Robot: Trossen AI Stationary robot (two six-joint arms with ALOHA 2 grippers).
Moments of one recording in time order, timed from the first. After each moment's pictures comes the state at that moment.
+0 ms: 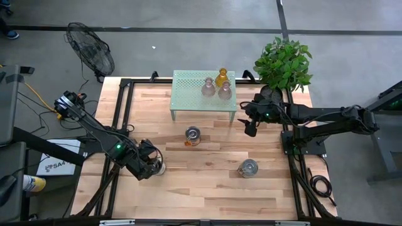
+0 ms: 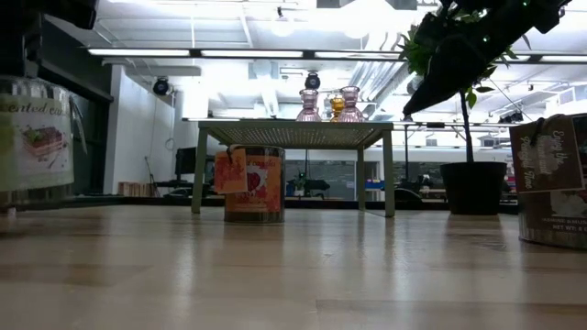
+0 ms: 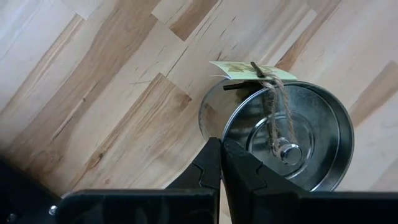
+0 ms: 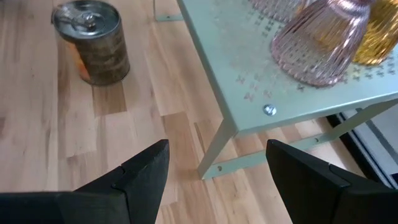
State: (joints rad) left arm -0.68 1.26 0.97 -1.07 -0.27 -1.37; right arm -0.17 0.96 0.66 -0.36 0.22 -0.02
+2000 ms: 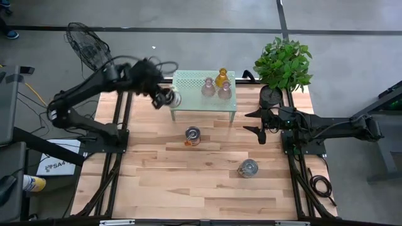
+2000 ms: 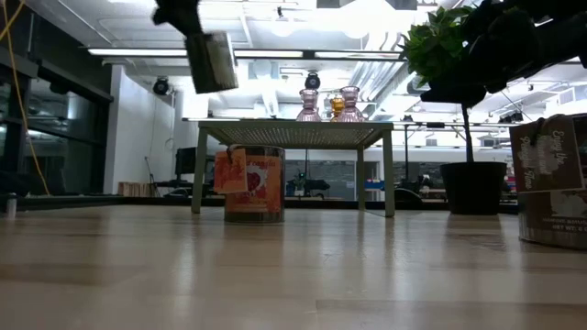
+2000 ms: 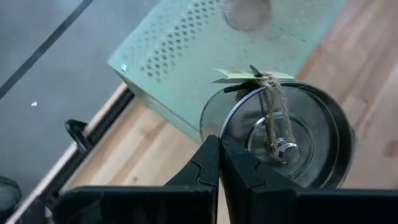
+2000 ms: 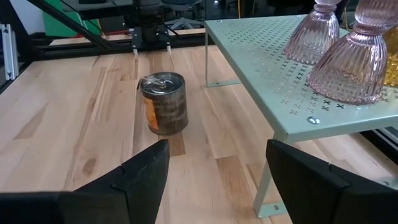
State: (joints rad) left arm 0.38 1.26 1.58 -1.21 -0.22 -0.16; right arm -0.13 0.58 0.32 -0.04 0.06 0.05
